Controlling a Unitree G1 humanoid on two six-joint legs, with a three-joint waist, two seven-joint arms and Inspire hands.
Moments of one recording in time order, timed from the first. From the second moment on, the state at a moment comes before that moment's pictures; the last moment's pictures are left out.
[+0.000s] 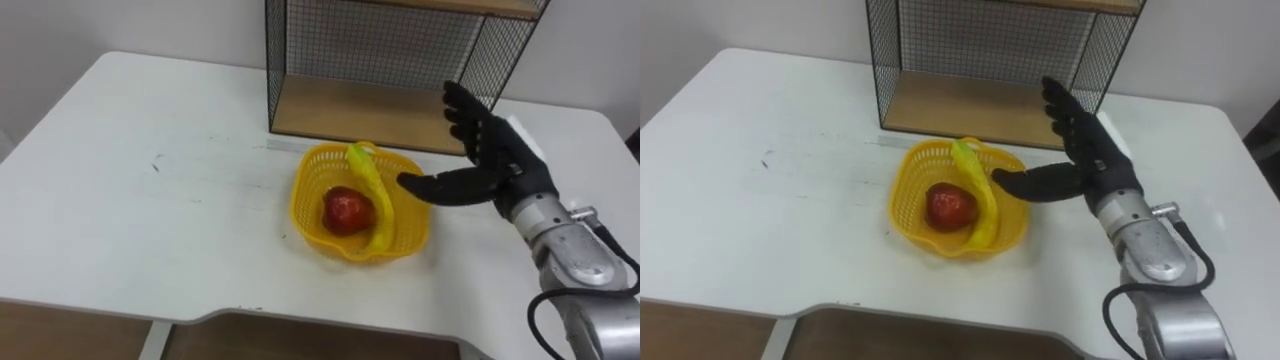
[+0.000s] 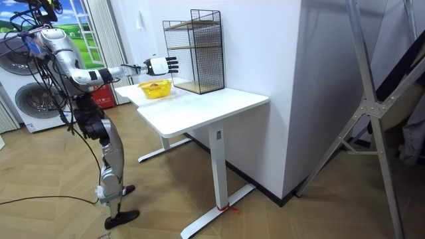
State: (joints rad) left arm 0.30 0.26 0.35 1.12 -0.35 0.09 0.15; right arm -0.01 -0.42 -0.08 0.00 0.29 0.08 0.03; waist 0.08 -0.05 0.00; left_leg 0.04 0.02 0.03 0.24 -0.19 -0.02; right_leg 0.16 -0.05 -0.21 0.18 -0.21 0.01
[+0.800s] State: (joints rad) left arm 0.28 0.24 0.63 0.05 -0.47 -0.10 1.03; right arm 0.28 -0.35 -0.34 -0.05 0.47 0.02 -0.40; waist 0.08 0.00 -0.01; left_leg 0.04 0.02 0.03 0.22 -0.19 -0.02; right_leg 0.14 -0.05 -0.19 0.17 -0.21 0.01
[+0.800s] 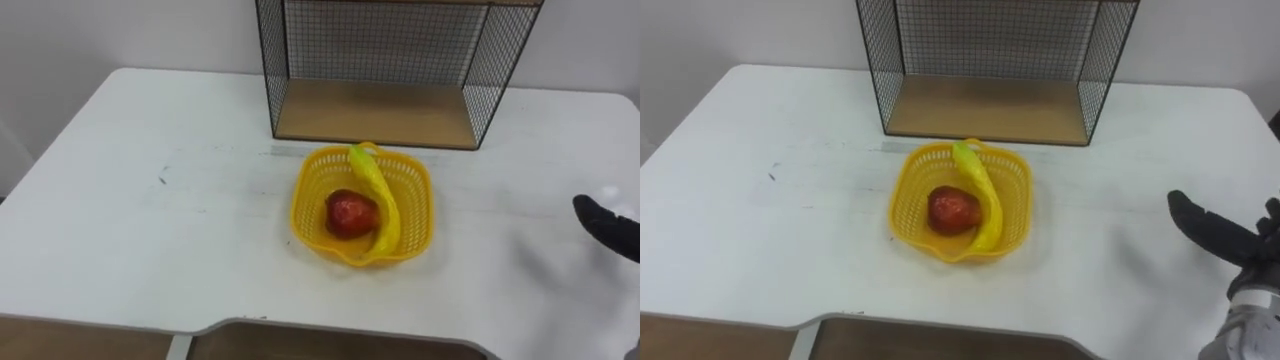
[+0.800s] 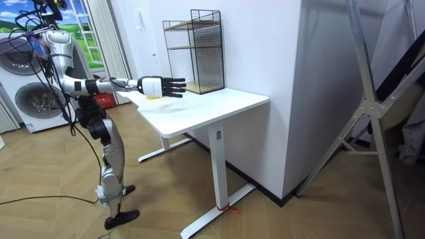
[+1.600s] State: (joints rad) left arm 0.26 0.19 0.20 -0.21 -0.25 -0.16 0.61; right arm 0.29 -0.24 -0.14 -0.05 0.47 -0.06 -0.14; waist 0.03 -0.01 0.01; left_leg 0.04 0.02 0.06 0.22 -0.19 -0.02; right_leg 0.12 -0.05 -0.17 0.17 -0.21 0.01
